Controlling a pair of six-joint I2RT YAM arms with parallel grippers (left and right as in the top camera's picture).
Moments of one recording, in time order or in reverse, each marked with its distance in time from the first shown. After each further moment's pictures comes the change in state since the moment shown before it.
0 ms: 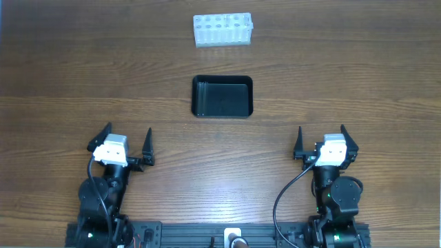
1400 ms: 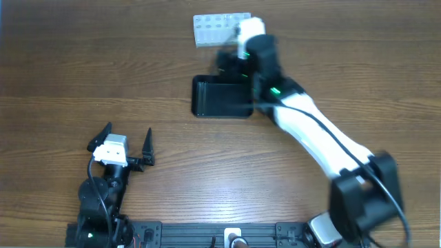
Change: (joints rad) left arm 0.000 0.000 0.000 0.000 0.000 0.000; right arm 0.415 1.684 1.228 -0.027 0.042 0.300
